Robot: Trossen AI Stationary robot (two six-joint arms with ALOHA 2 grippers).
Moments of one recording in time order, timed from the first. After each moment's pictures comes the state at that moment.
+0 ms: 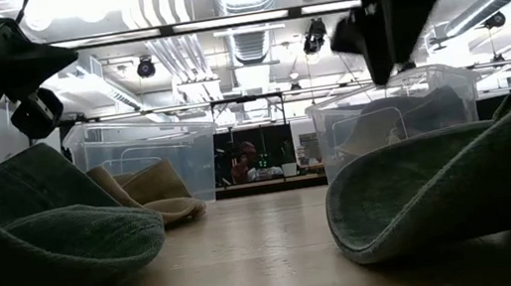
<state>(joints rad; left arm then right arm) -0.19 0.15 0.03 0.16 -0.20 -0.58 0.24 1.70 1.30 -0.89 -0.15 0.23</state>
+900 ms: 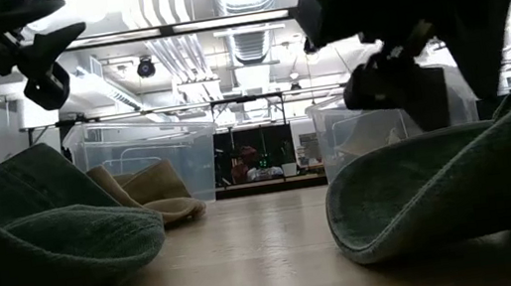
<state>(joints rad) -0.19 0.36 0.03 0.54 -0.17 -0.44 0.29 1.88 1.30 -0.80 -0.40 0.23</state>
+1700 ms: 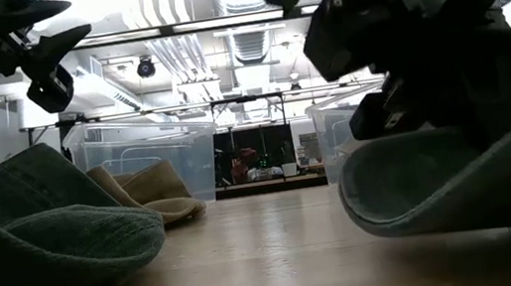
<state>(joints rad) -0.19 0.44 0.03 0.61 -0.18 -0.49 0.30 1.96 1.30 -0.79 -0.40 0.18</state>
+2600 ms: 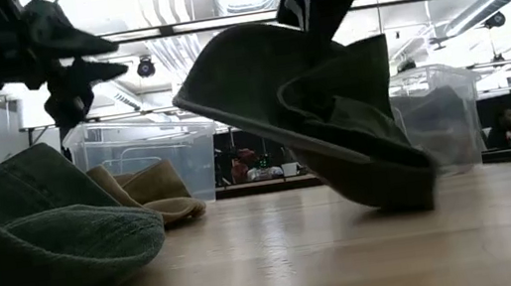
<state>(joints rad) -0.19 0.70 0.19 0.46 -0.25 -0.54 0.20 1.83 1.61 -1.04 0.07 0.07</state>
